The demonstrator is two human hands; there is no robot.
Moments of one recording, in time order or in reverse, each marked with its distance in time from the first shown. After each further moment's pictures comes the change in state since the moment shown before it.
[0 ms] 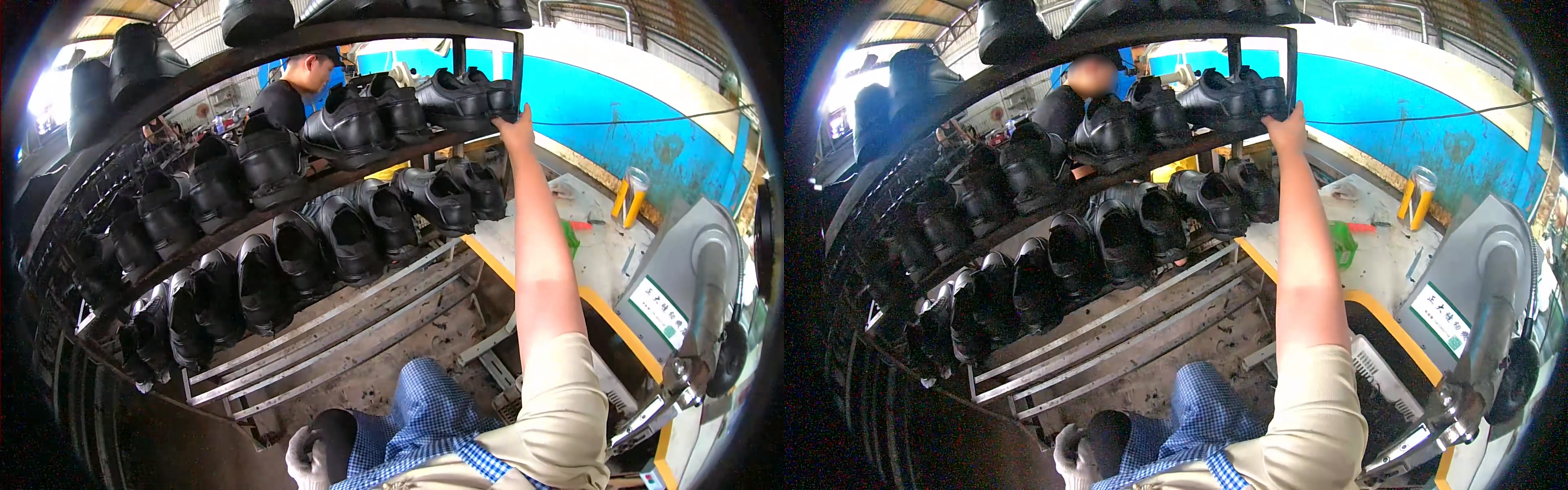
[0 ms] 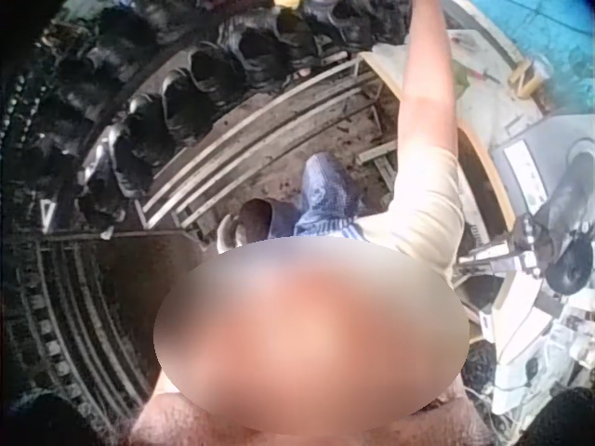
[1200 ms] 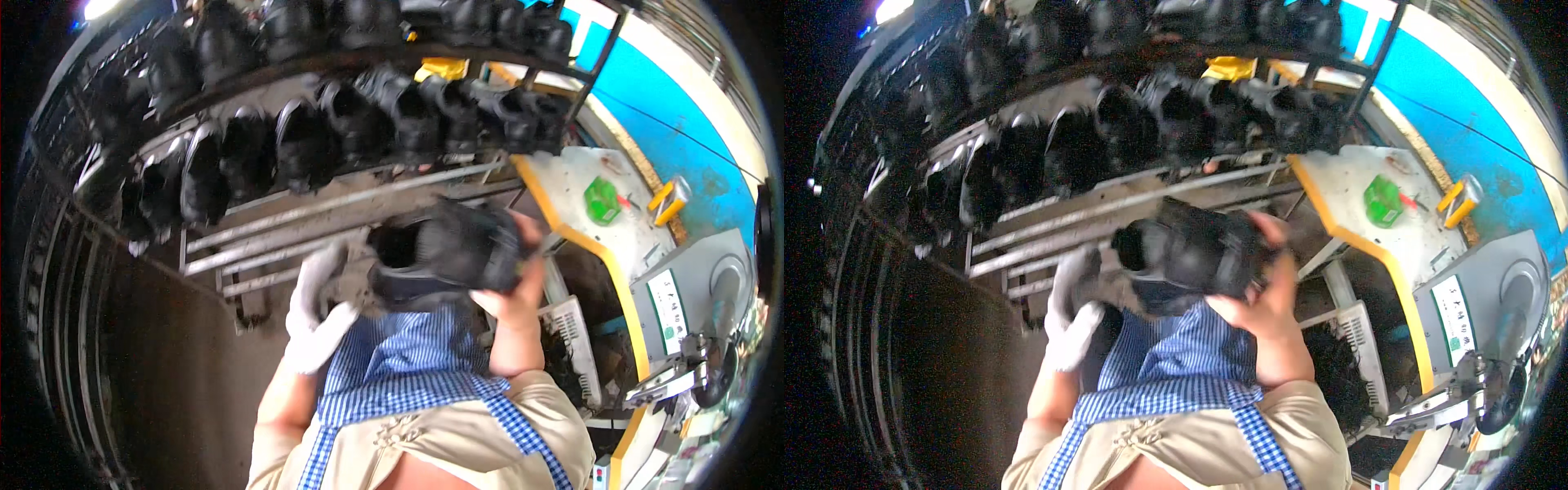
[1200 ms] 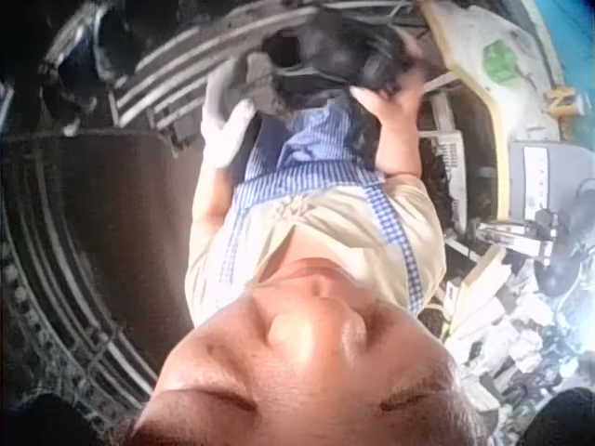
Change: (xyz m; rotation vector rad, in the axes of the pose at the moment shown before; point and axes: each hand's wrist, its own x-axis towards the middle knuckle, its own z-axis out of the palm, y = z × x) left_hand 0.058 0.075 0.032 -0.121 -0.214 0.450; right_hand -0.404 -0.093 -0.199 0.752 -0.744 -0.138
